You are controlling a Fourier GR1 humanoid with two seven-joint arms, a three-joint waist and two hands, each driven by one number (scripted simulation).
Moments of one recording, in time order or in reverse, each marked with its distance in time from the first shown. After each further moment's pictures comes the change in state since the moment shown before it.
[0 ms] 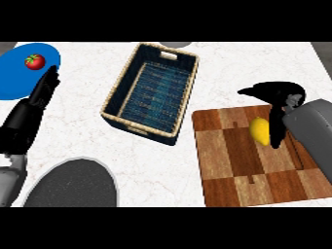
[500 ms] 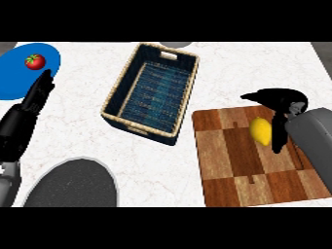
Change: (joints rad) left arm 0.052 -0.027 0.055 -0.063 -0.029 -0.055 0.017; right arm 0.071 0.031 -0.079 0.005 0.116 -0.017 -0.072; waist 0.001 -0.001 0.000
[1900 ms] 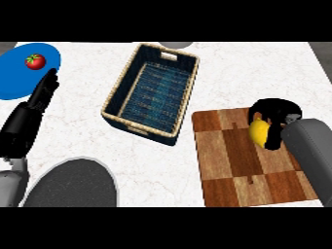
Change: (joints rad) left arm -0.026 -0.099 0.076 0.026 -0.100 -0.073 -0.016; right arm 0.037 0.084 -0.097 0.210 0.293 -0.169 -0.232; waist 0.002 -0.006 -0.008
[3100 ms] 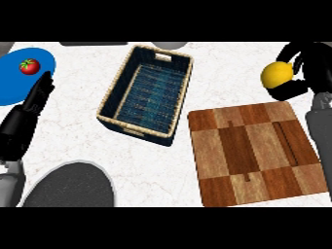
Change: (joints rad) left arm 0.020 -0.006 0.033 -0.002 -0.007 -0.012 0.011; right arm 0.007 0.057 -0.326 -0.453 -0.062 -0.554 0.283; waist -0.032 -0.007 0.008
